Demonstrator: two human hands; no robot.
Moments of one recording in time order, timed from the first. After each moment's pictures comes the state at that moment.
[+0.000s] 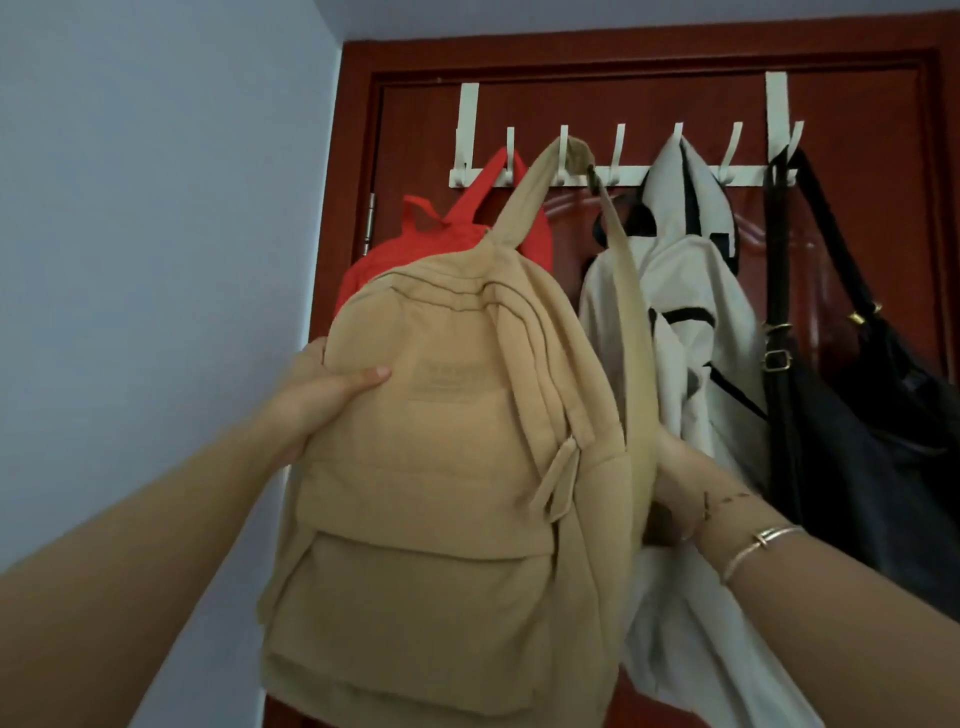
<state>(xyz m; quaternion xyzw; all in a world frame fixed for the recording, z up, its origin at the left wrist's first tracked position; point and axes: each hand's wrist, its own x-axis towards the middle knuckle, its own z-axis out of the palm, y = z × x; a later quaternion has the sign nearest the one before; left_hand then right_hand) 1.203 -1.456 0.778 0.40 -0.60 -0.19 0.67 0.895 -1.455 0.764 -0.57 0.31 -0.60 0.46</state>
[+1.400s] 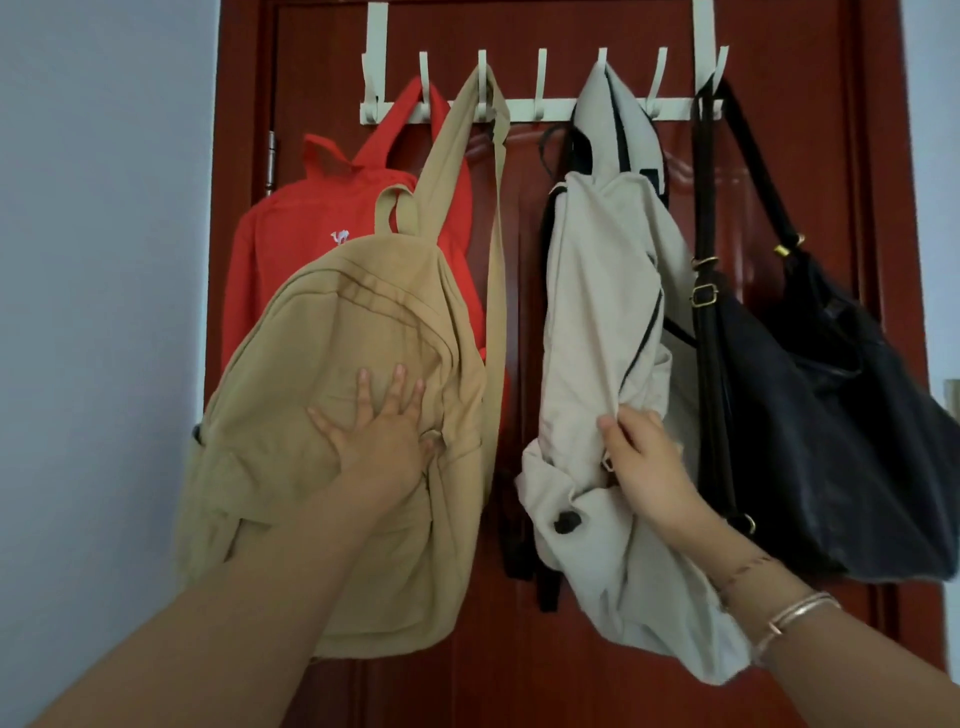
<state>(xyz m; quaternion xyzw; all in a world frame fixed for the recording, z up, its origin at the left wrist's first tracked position) 1.062 -1.534 0.702 0.66 -0.67 0.22 0.27 0.818 -1.473 0.687 -0.64 0.48 -0.60 -0.02</state>
